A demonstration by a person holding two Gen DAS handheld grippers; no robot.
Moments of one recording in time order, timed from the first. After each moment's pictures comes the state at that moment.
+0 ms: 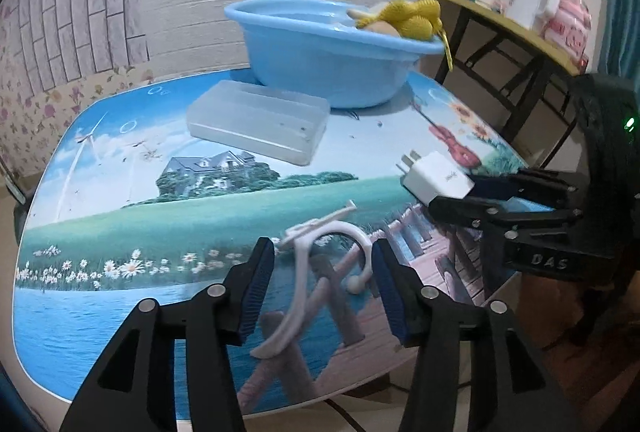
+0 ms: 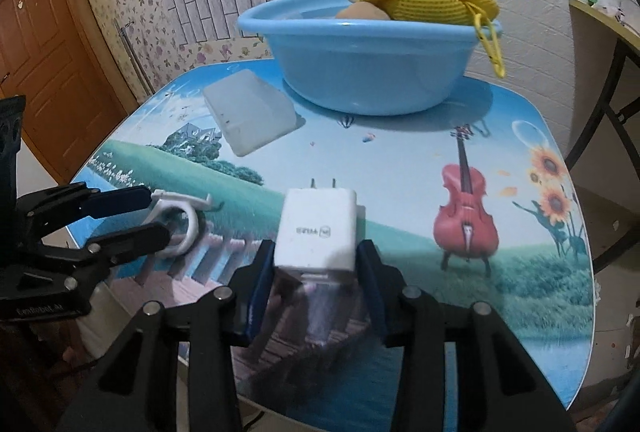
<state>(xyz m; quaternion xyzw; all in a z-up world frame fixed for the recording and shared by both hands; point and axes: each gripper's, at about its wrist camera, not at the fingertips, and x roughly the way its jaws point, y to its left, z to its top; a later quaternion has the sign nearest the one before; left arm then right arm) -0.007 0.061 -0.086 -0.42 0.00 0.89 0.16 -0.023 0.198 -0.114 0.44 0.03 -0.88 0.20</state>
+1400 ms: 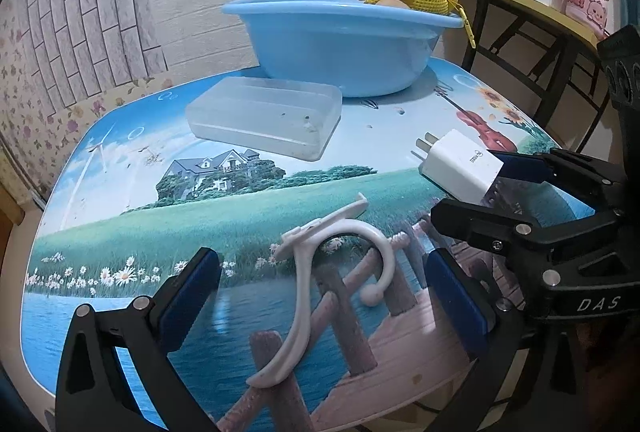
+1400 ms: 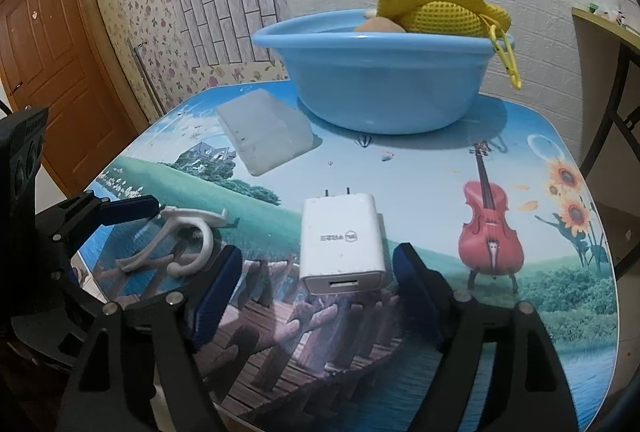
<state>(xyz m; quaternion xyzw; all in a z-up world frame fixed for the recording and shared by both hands) -0.013 0.076 -0.103 -0.41 0.04 0.90 0.11 -0.022 0.191 -0.121 0.39 0.01 -0.89 0.22</state>
